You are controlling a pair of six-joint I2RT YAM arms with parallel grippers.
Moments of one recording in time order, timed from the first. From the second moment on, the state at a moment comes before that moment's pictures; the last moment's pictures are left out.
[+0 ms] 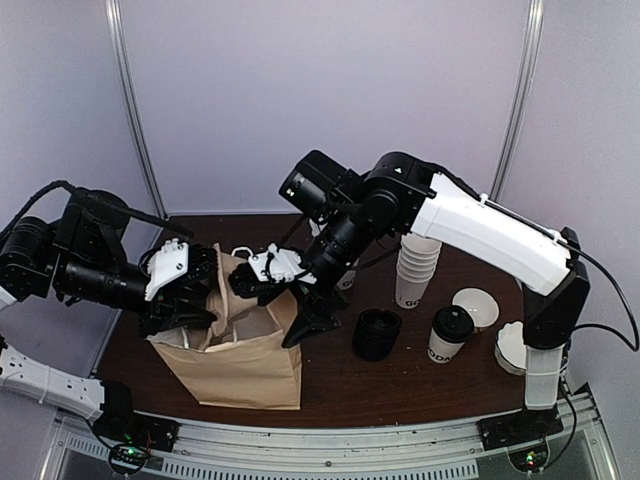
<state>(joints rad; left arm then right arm) -1.20 0.93 1.28 -1.03 -0.04 0.28 1.15 2.01 2.26 -1.25 -0.54 -0.82</state>
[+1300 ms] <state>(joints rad) -1.09 1.02 1.26 -1.04 -0.02 0.26 1.21 1.94 2.19 -1.48 -0.39 -1.09</state>
